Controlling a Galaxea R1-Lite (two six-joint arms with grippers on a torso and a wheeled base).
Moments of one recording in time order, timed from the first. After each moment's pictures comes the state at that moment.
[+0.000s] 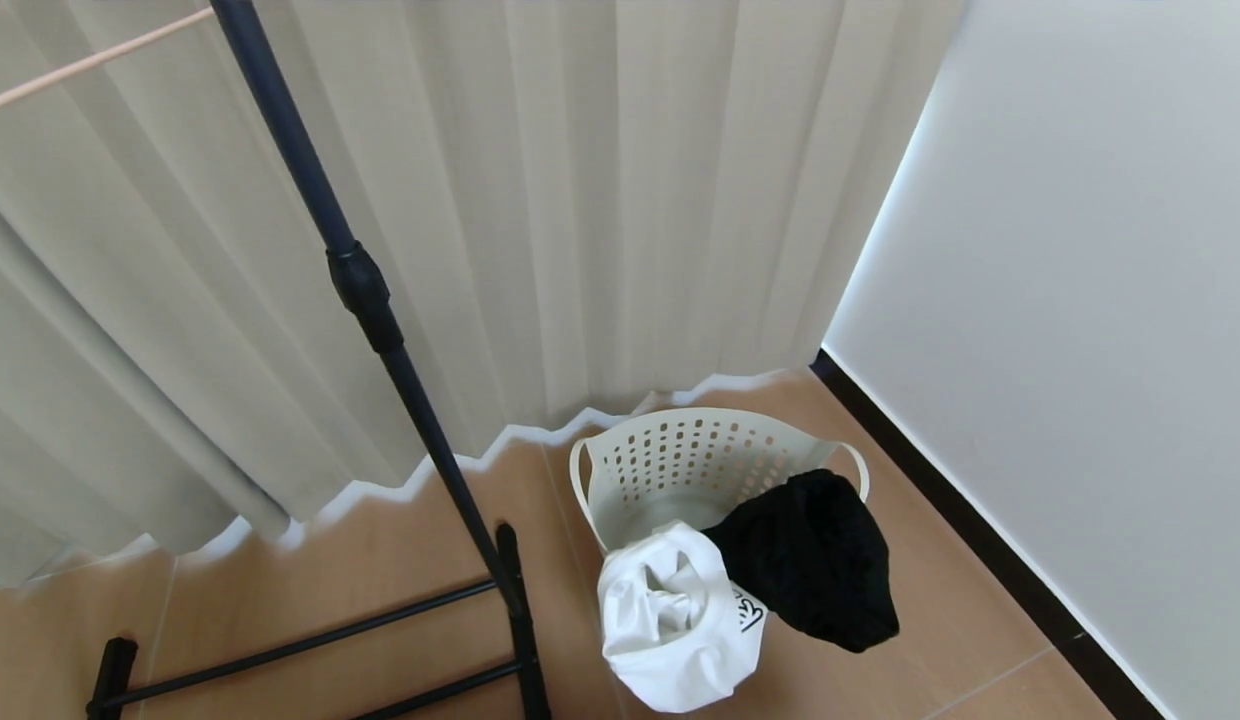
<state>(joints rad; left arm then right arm) 0.00 0.01 -0.02 0.06 -0.07 0.02 0.01 0.00 -0.02 0.04 0.05 -0.02</state>
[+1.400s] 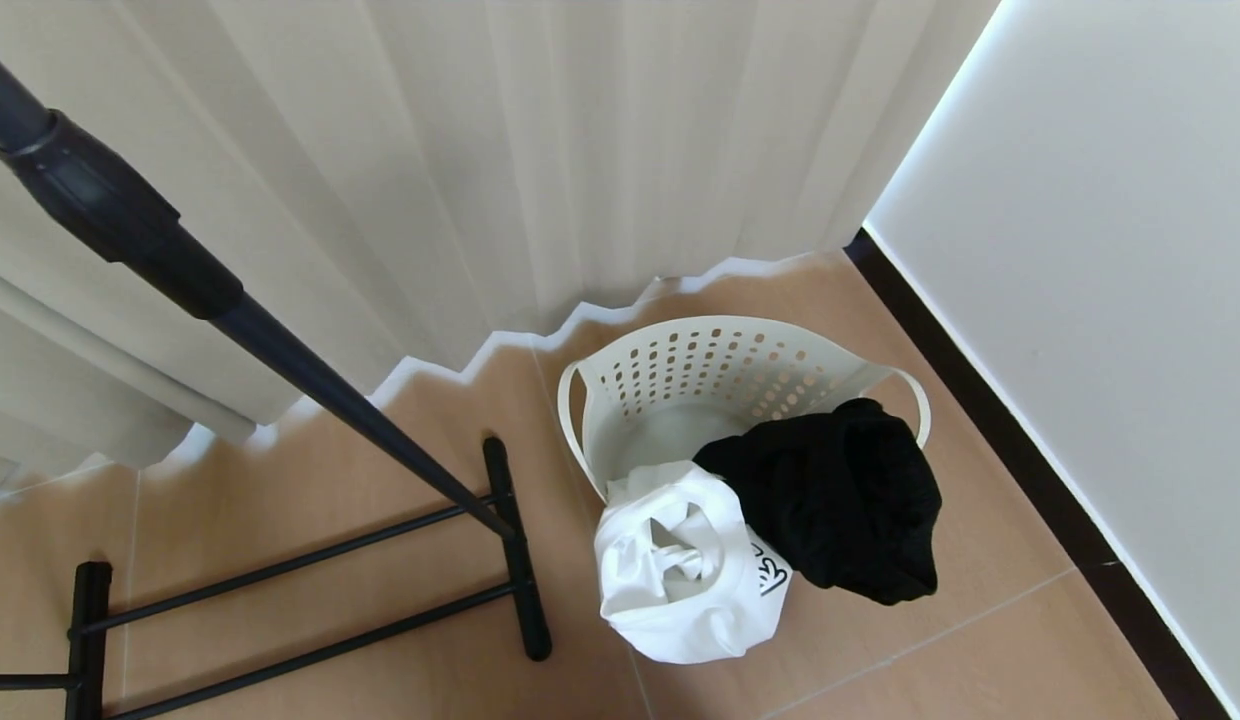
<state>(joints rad) 0.00 0.01 -0.02 0.06 -0.07 0.02 0.01 0.00 -0.02 0.04 0.04 -0.02</state>
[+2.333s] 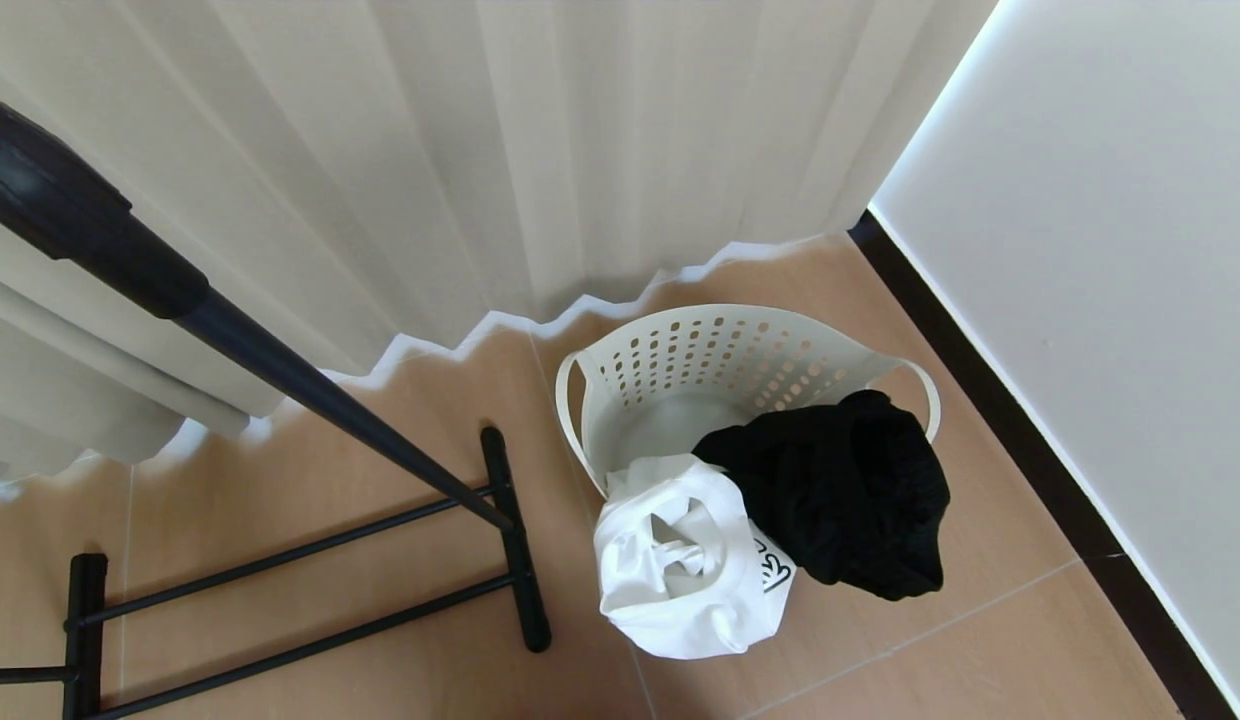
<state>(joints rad) 0.00 0.01 -0.02 0.06 -0.07 0.02 0.01 0.47 -0.20 -0.02 0.13 -0.29</state>
